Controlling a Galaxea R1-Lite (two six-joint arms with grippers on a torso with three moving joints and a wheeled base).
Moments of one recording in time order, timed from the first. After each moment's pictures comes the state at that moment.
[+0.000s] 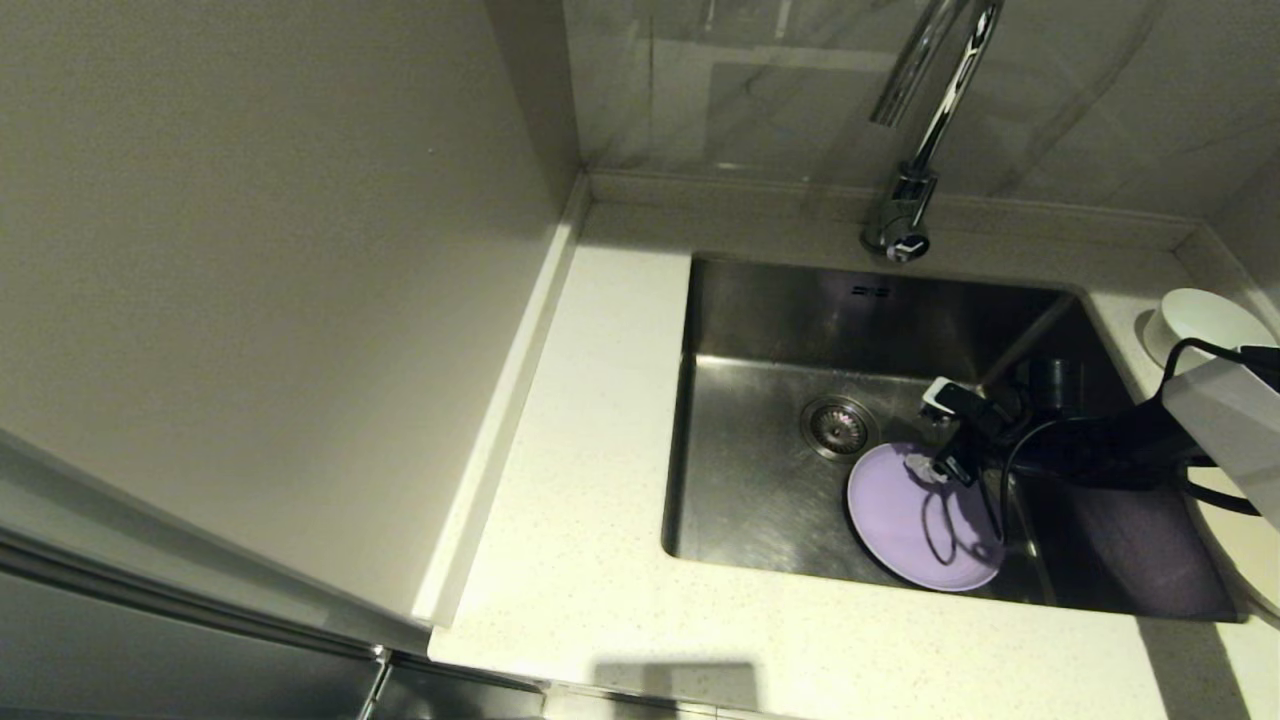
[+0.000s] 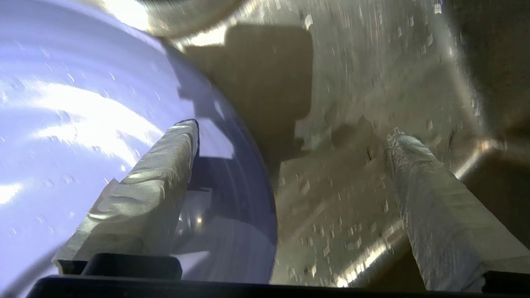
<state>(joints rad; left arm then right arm) 0.00 0.00 0.00 0.00 0.02 -0.02 -0.16 2.44 -1.49 -0.37 0.25 -0.85</state>
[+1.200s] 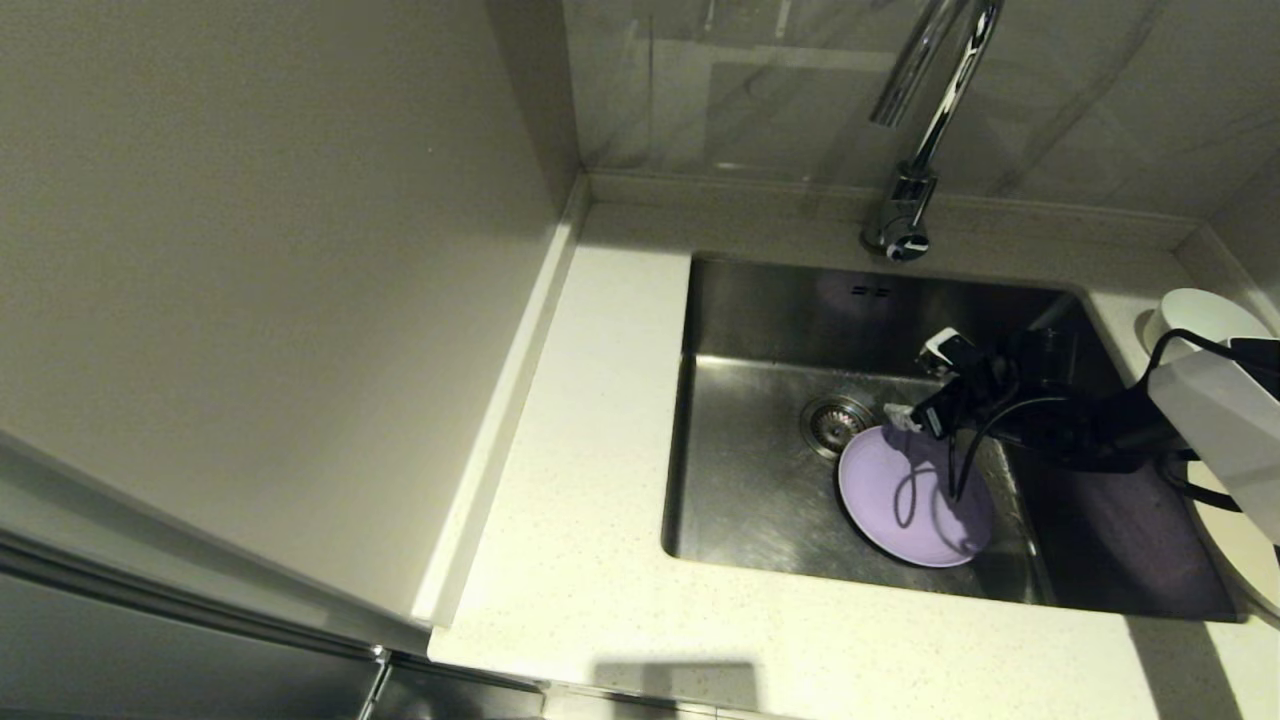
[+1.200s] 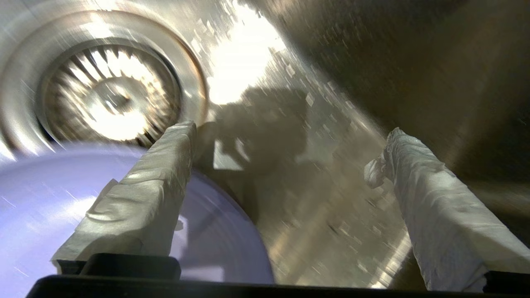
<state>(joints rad) 0.00 0.00 0.00 0.00 0.02 -0.03 -0.12 2.44 -1.56 -0.51 0.24 -0.57</state>
